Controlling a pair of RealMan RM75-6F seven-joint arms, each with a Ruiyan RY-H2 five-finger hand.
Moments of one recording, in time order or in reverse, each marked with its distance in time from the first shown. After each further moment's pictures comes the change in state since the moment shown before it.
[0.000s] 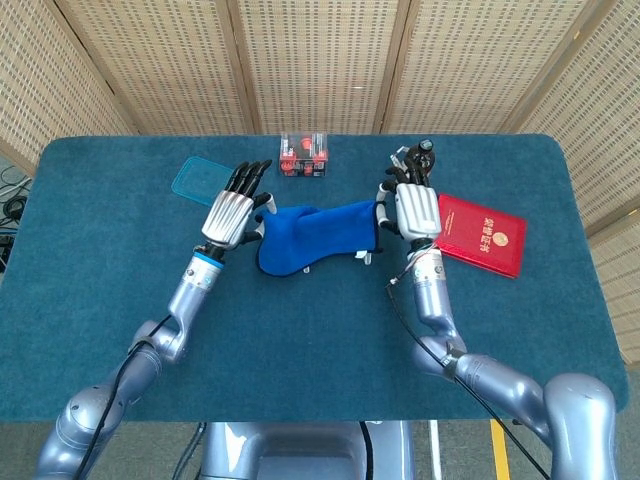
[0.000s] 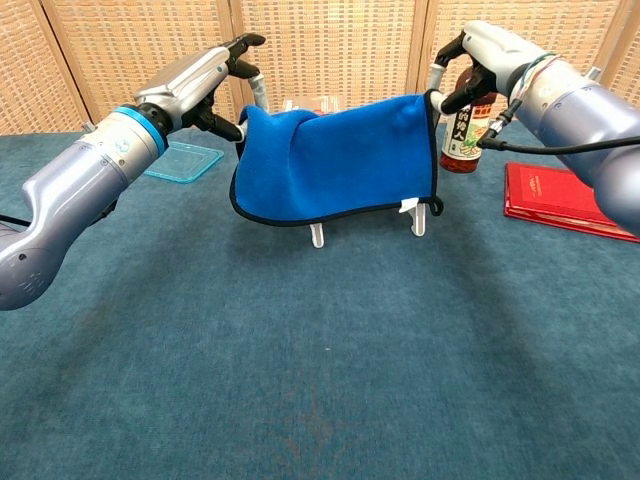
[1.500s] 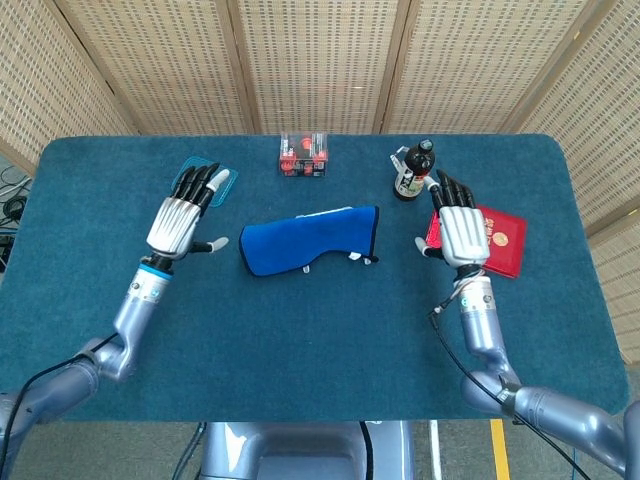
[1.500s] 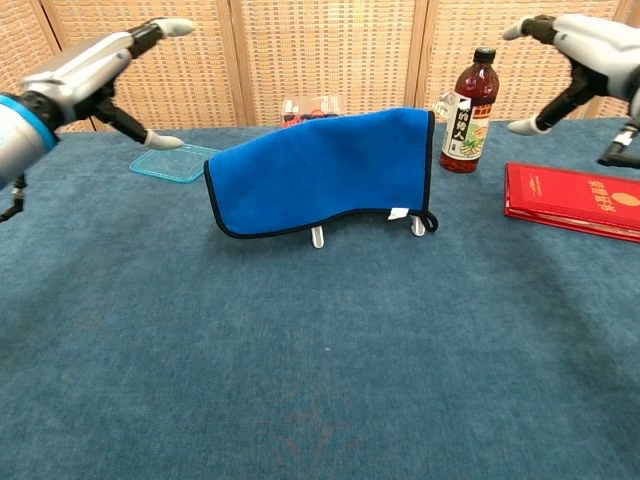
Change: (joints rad) left arm 0.226 0.342 0.038 -0.495 0.003 0.109 0.201; right arm -0.208 0.253 -0.122 -0.360 -0.050 0.139 -0.110
